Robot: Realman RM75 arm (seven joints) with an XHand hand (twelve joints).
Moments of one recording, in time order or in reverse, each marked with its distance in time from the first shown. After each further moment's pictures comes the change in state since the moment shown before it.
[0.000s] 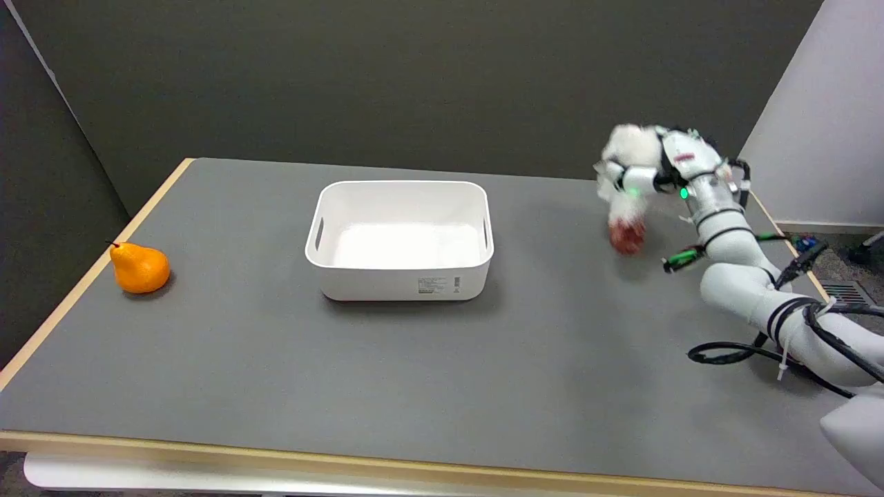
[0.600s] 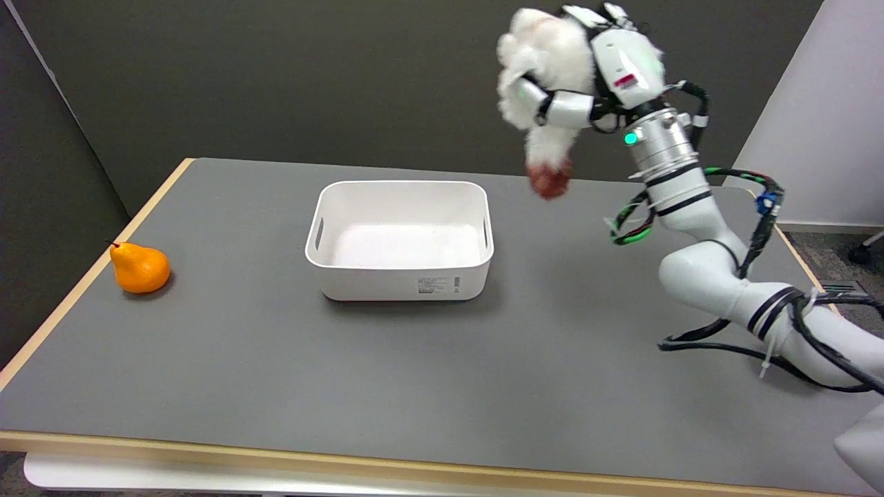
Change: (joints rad) arm -0.057 0.006 -0.053 0.521 -0.195 0.231 0.085
